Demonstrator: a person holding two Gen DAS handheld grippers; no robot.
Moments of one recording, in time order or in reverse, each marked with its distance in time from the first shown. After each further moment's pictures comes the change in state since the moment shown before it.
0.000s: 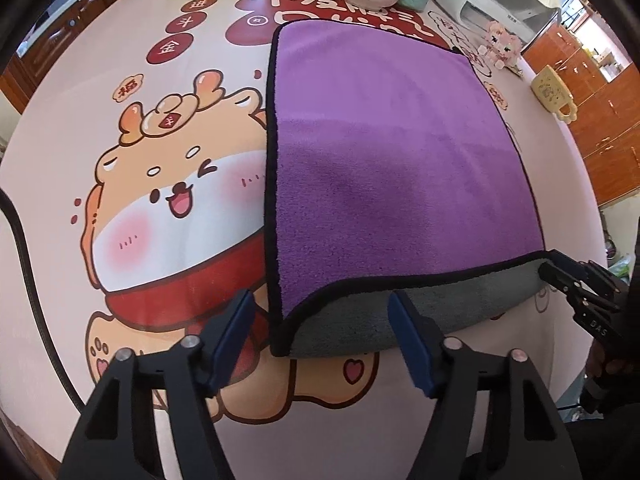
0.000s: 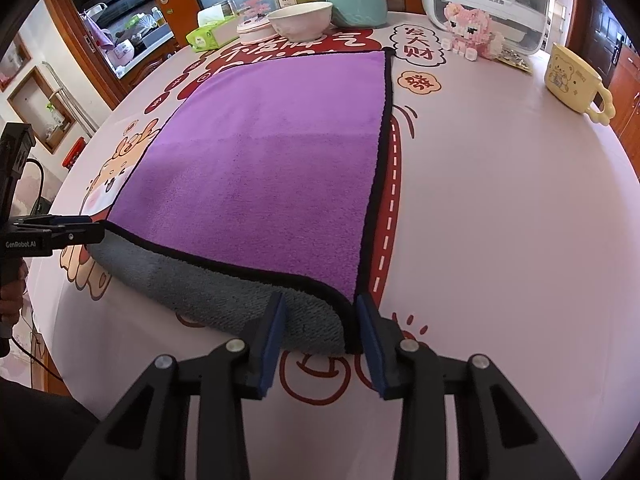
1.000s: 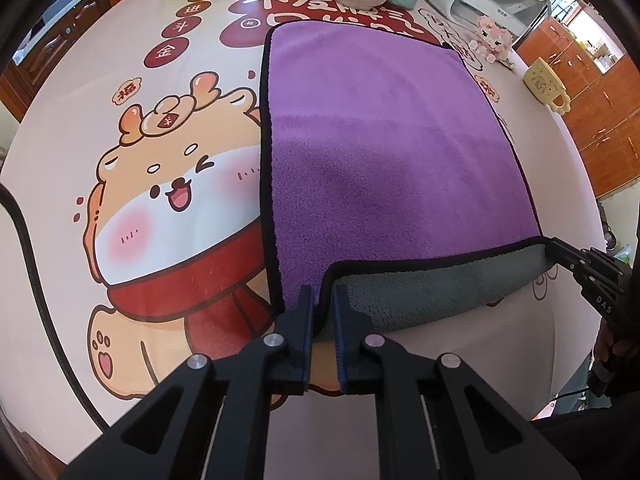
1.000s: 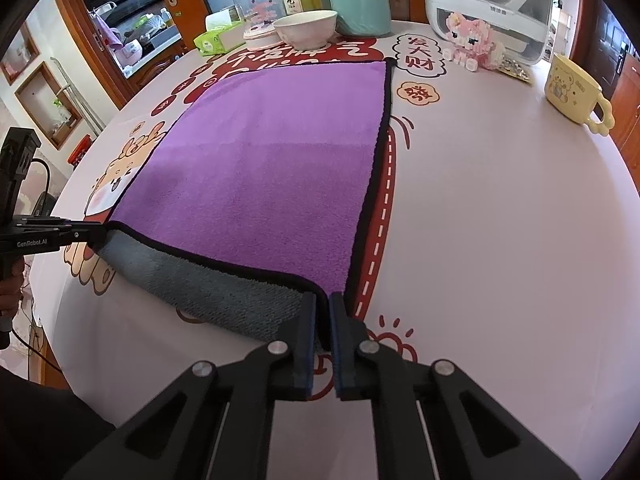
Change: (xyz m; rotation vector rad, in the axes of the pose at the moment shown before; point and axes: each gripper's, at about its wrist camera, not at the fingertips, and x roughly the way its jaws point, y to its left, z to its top) left arm -0.009 -0.004 -0.013 0.023 -0.014 0.010; right arm -0.009 -0.005 0.000 -0.030 -0.024 0.008
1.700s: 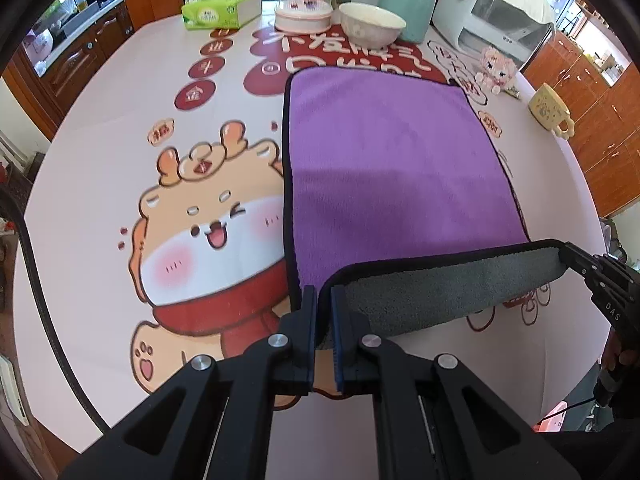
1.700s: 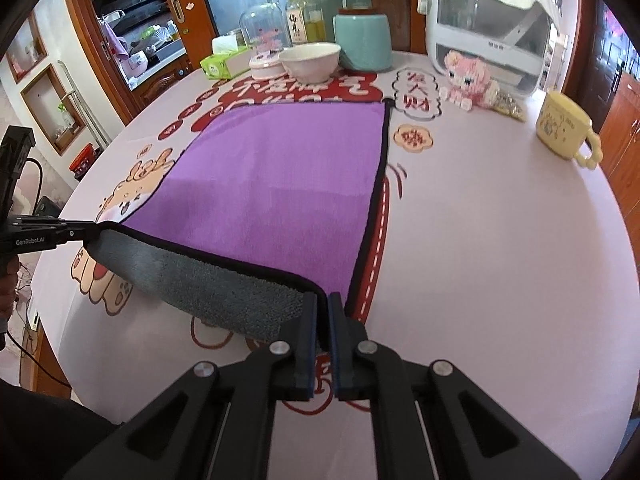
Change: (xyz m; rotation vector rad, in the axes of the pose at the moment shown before) left arm -0.048 -0.003 0.015 -0.015 -0.078 0.065; right arm -0.031 0.005 0.023 -0.030 -0.078 -0.025
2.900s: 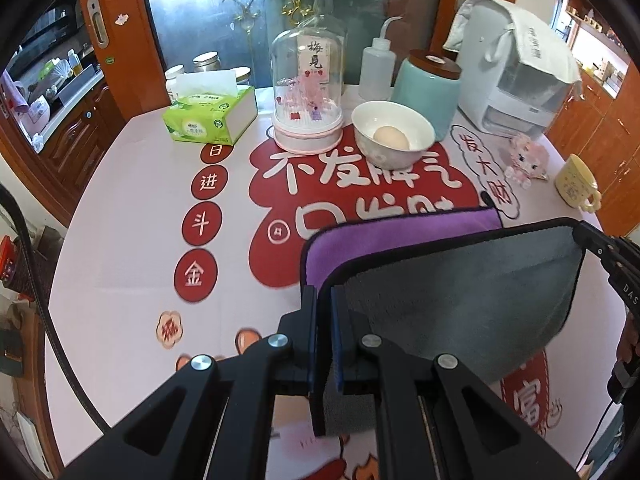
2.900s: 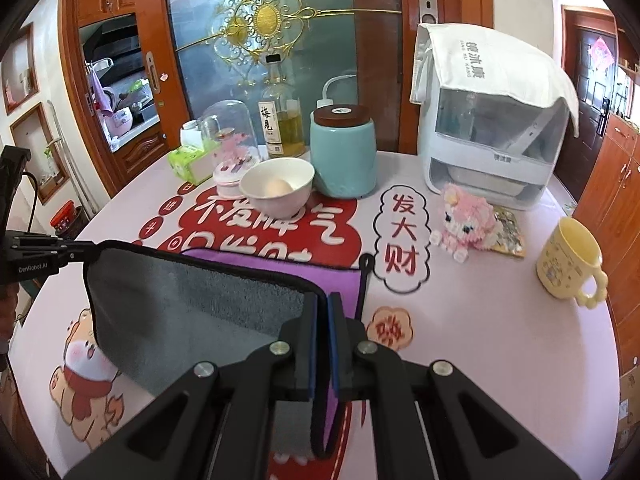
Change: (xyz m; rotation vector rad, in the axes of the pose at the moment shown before) left arm 0.021 0.003 0.179 0.065 -0.178 0.070; right arm 0.031 -0.030 0.162 -0.006 -0.233 -0.064
